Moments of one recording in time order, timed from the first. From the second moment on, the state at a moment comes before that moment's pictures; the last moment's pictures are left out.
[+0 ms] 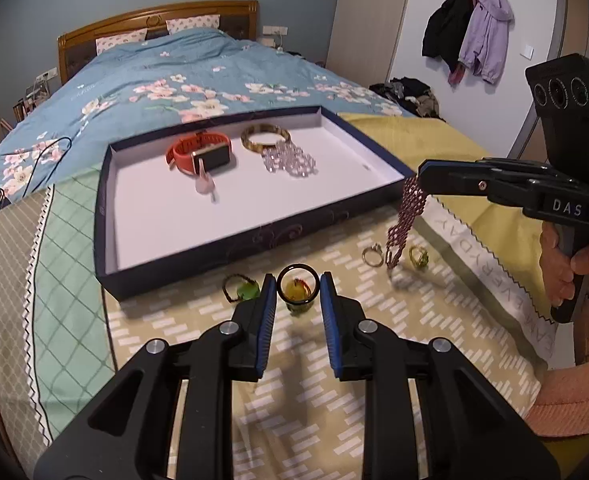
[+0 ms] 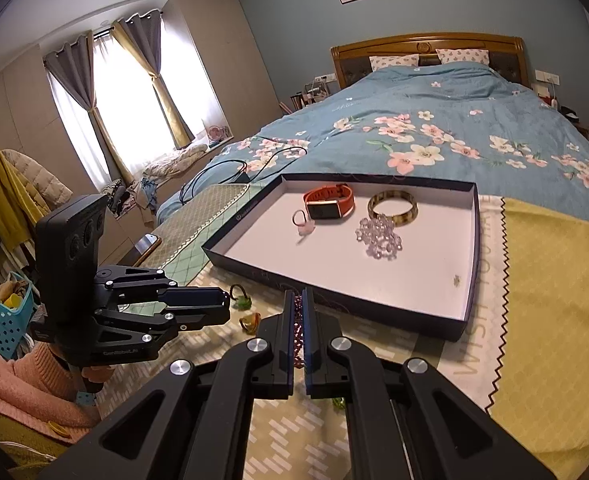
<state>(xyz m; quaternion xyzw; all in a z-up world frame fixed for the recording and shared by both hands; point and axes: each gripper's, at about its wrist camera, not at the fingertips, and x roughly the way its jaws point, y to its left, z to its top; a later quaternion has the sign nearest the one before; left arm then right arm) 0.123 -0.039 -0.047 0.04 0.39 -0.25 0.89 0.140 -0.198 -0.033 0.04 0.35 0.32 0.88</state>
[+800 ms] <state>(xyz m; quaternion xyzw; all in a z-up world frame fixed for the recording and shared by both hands) 0.146 -0.033 -0.022 0.03 0.36 -0.23 0.90 0.177 -0.189 -0.008 0.04 0.31 0.31 0.90</state>
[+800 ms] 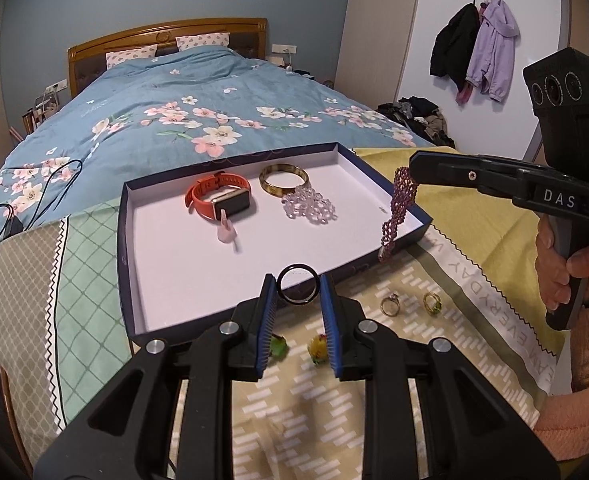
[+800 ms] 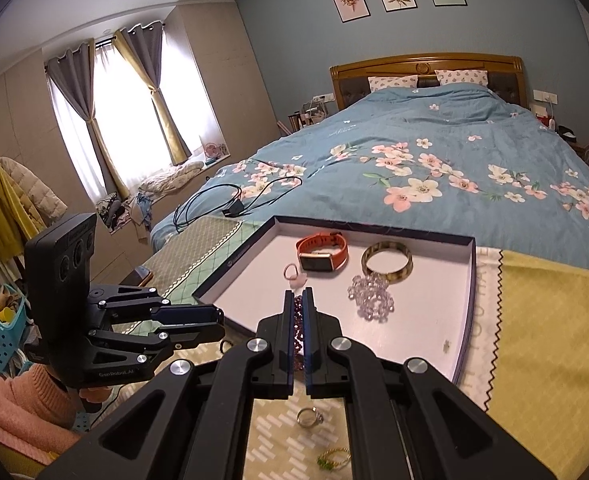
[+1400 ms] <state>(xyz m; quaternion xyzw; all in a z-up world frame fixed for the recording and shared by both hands) 0.181 -0.036 -0.027 0.05 0.37 -0.21 0.90 0.213 -0.180 -0.016 0.04 0.32 0.30 0.90</state>
